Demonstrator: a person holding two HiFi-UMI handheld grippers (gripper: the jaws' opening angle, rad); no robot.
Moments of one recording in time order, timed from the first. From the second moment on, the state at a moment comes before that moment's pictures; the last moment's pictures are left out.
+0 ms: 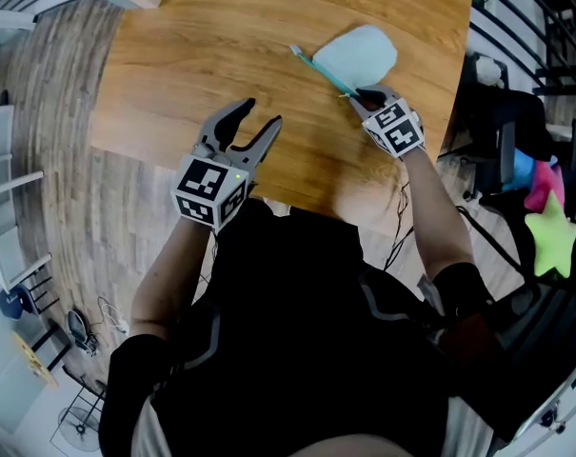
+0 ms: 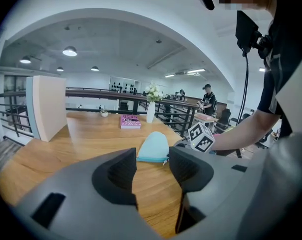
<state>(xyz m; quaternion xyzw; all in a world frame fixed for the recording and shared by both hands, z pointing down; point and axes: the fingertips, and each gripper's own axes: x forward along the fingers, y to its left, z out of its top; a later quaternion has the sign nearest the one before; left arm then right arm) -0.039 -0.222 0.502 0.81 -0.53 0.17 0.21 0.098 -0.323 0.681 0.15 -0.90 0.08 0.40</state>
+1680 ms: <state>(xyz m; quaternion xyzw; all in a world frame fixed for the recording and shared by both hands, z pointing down) 0.034 -0.232 0.382 0.96 -0.23 0.13 0.03 0.058 -0.235 0.387 0.26 -0.92 0.14 0.25</state>
